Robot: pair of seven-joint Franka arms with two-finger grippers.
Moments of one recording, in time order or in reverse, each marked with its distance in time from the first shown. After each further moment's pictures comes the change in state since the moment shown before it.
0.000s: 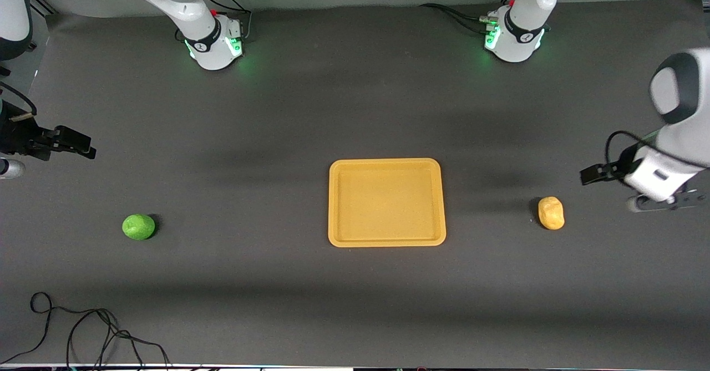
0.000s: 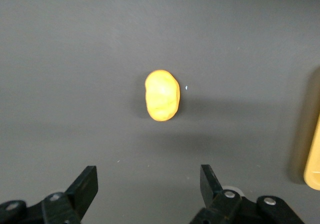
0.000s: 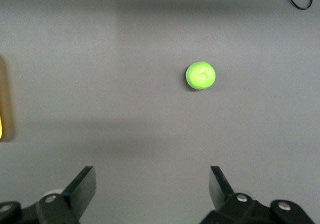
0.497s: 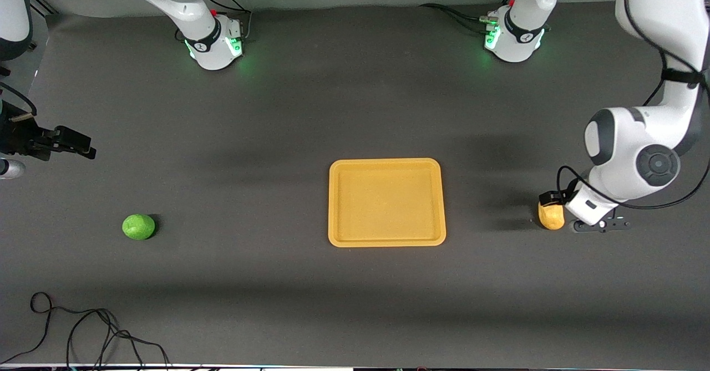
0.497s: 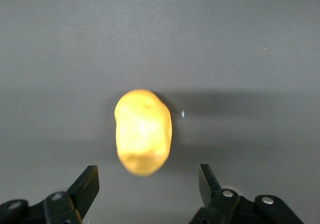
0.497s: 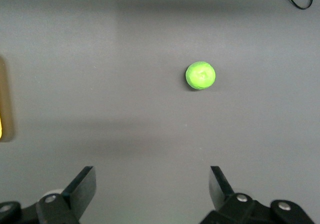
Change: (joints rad) left arm -0.019 0.203 -0.004 -0.098 0.000 0.343 0.001; right arm 0.000 0.002 0.000 0.000 0.000 0.000 0.000
